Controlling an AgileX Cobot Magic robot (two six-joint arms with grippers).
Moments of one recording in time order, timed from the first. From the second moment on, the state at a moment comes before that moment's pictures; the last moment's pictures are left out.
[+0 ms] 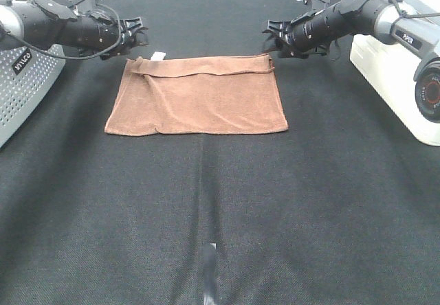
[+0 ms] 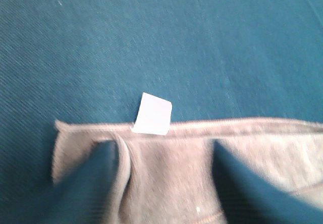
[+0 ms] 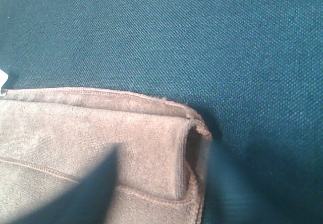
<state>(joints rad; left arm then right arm) -0.09 2.64 -2.19 -0.98 0.38 0.52 0.11 2.78 -2.53 0.72 0.68 -0.34</state>
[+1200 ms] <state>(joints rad) -0.06 2.45 -2.10 -0.62 1.01 0.14 0.11 2.65 -2.48 0.53 1.21 -0.11</state>
